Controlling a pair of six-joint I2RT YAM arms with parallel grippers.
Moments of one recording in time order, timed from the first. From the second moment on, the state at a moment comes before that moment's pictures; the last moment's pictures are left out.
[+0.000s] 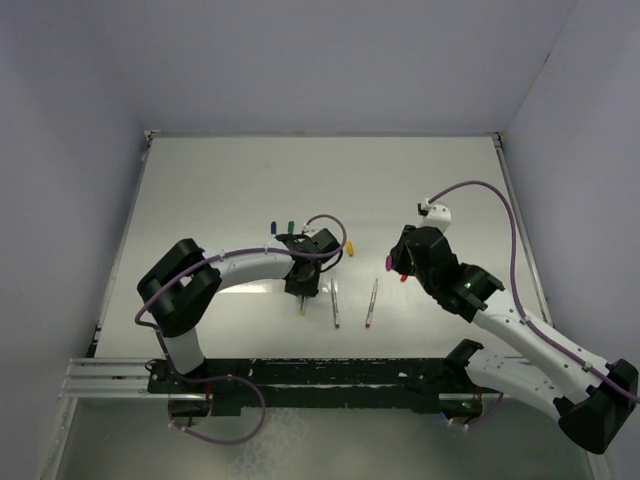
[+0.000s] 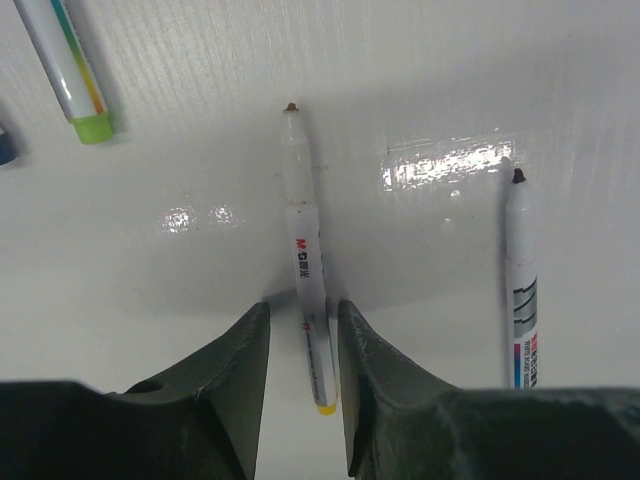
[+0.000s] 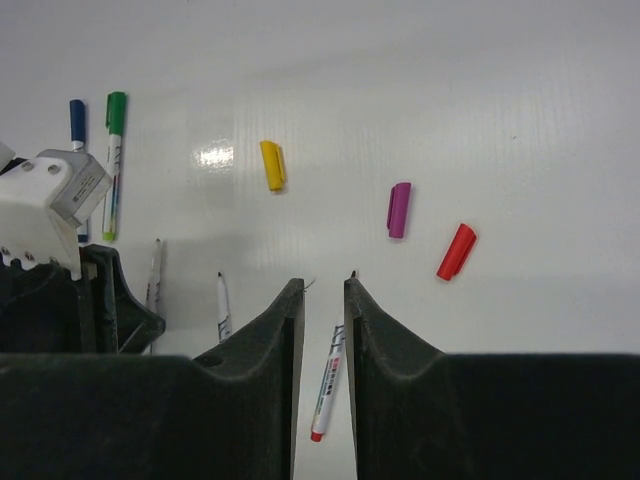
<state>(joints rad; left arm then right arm) -0.90 1.78 1.11 -0.66 -0.21 -0.71 0.71 0.89 0.76 -0.51 0.46 0.64</state>
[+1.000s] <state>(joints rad) -0.89 1.78 1.09 -0.66 -0.21 -0.67 0.71 0.90 0.76 -0.49 0.45 0.64</state>
